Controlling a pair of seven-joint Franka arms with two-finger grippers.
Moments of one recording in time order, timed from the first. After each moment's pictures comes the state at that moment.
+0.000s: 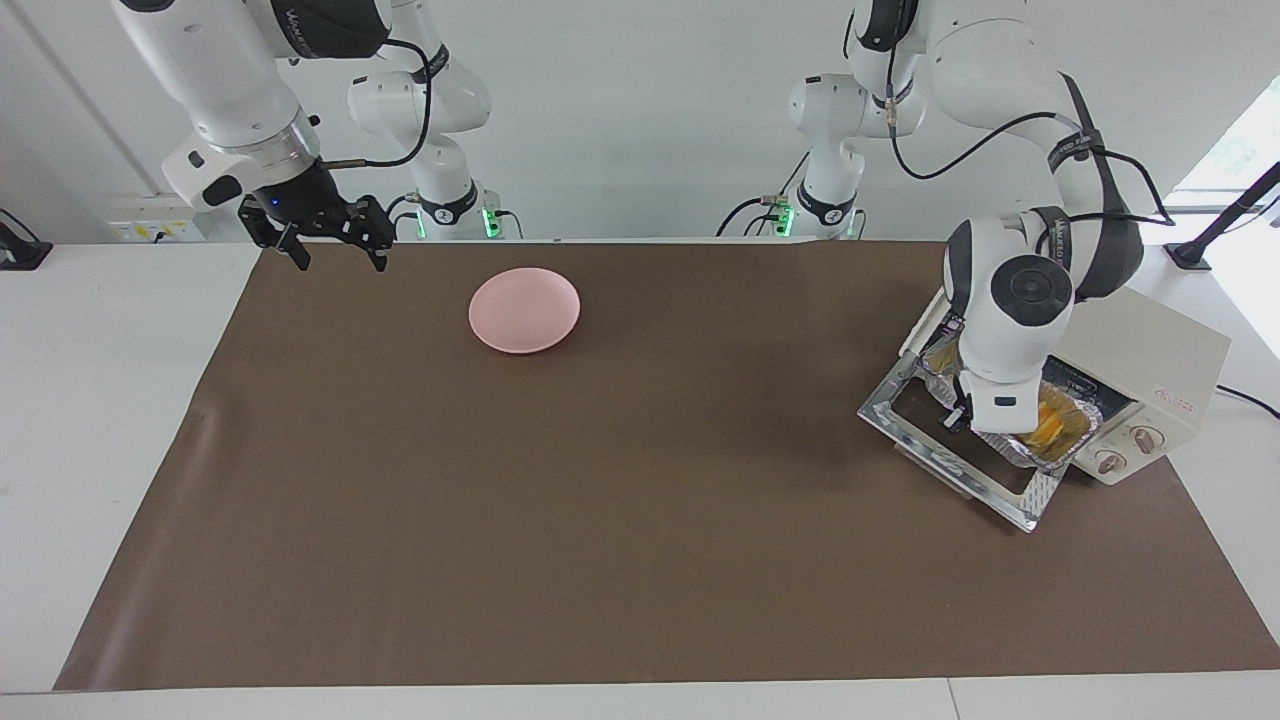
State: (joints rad) left arm -0.23 0.37 0.04 -1.57 0.28 1.83 -0.75; right arm 0.07 -0.03 -0.03 -1.61 0.02 1.50 0.10
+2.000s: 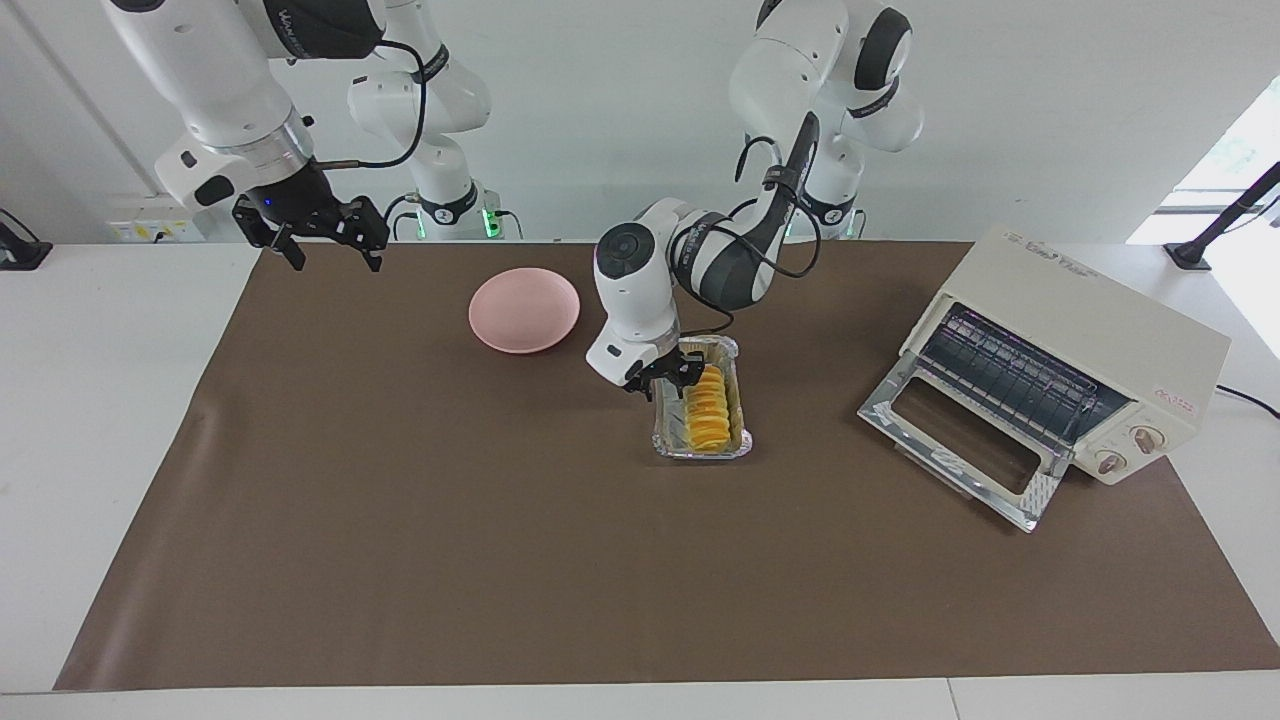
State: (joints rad) left arm -0.78 0.53 0.05 -1.51 0.09 1.90 -0.70; right arm 0.04 -0.03 -0.03 -1.61 0.02 1.51 0.09
